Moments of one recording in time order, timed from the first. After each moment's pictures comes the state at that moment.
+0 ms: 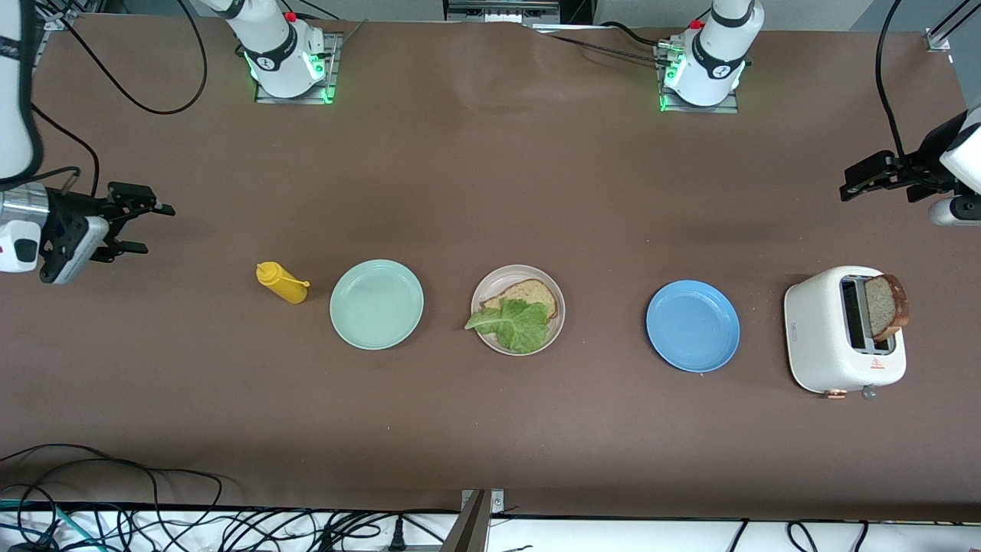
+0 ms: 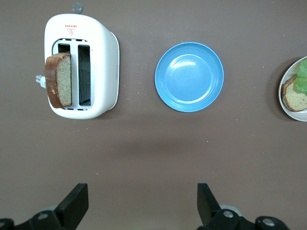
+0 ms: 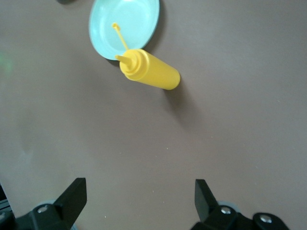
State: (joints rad) left arm 0.02 0.06 0.01 -1.53 -0.01 1.48 0.02; right arm 0.21 0.29 -0.56 -1.80 0.50 1.63 -1.28
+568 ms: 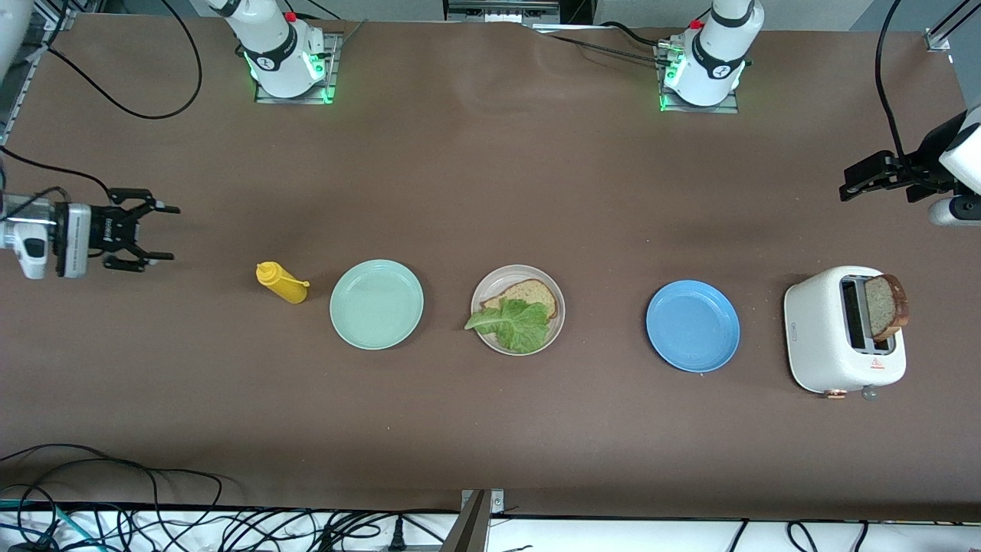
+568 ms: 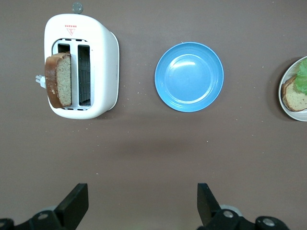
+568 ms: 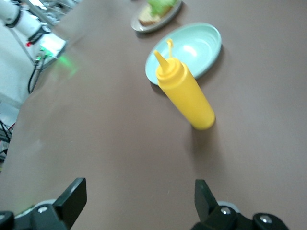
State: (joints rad) left arm 0.02 0.06 0.01 -1.53 -0.01 1.48 0.02; right arm 0.06 0.53 -0.55 -1.81 0.87 1.47 -1.96
